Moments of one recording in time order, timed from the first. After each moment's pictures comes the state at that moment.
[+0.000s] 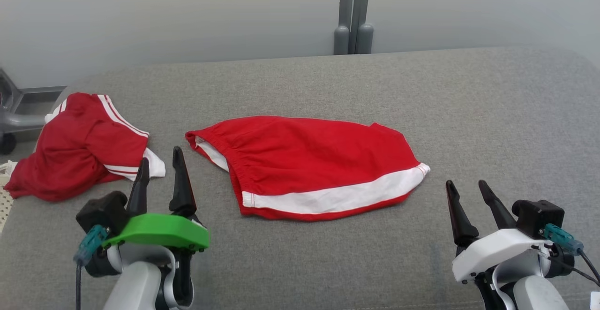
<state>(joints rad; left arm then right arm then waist) -0.27 0.15 -0.31 0.31 -0.68 0.17 -0.26 -0.06 -0.05 -0.02 0.19 0.25 0.13 -0.06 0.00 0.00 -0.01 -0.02</state>
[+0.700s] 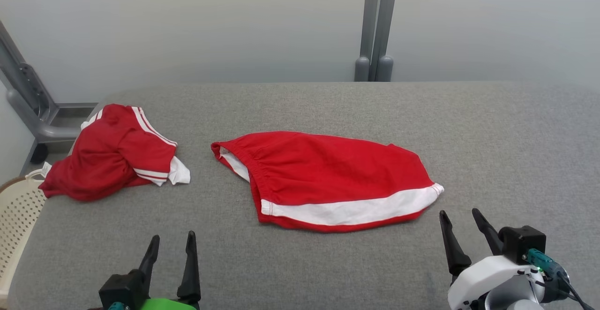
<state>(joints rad) 0.05 0.18 -0.26 0.20 -0.46 0.08 -0.25 -0.02 -0.05 0.01 0.27 0.19 0.13 -0.13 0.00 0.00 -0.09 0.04</state>
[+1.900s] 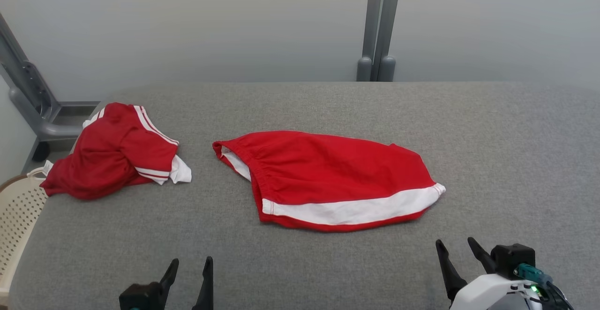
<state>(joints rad) 0.10 0.21 -0.34 0.23 -0.47 0.06 -0.17 0.05 -0.05 0.02 0.29 0.17 0.13 -0.05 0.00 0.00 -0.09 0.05</state>
